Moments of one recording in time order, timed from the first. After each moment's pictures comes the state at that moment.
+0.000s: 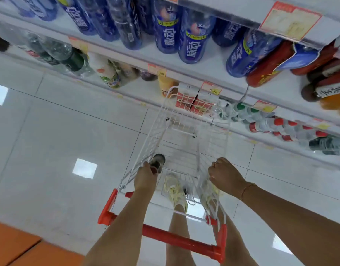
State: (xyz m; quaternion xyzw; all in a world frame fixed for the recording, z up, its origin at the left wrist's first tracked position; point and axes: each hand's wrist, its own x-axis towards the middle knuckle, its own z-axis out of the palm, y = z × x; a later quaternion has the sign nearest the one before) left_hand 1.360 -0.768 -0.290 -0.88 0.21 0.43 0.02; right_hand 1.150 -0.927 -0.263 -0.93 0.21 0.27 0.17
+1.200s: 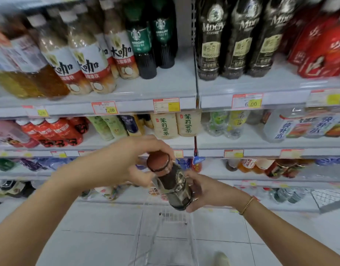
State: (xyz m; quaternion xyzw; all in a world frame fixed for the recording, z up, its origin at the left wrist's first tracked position) left_hand 1.340 -0.943 0.260 -0.55 0.76 0.31 -0.12; right_hand 1.125 -1.016 0.086 -0.67 0.26 -0.05 0.69
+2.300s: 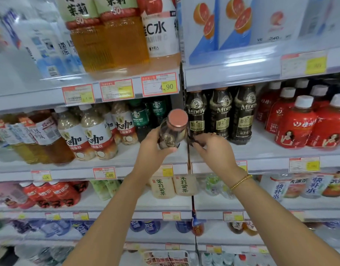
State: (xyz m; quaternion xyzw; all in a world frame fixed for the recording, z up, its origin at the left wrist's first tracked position) left_hand 1.314 -1.108 0.264 -0.64 0.61 0.10 -0.46; right_hand 1.142 -1.171 0.241 -0.80 0.46 -0.37 0.08
